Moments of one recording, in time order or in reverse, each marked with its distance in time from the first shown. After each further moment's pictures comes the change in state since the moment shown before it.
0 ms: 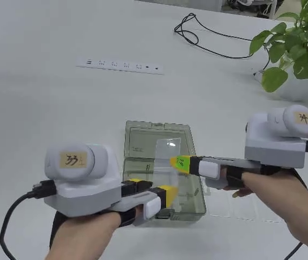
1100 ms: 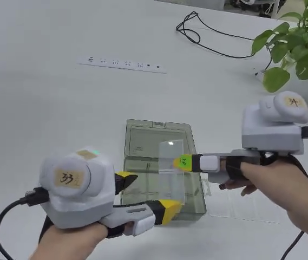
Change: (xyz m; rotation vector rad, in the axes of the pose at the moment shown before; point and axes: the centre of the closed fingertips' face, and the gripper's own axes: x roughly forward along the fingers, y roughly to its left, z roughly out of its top) left arm -0.007 0.012 -0.007 0.326 0.006 -0.045; right arm -0.003 -0.012 -0.008 0.111 0.121 -0.072
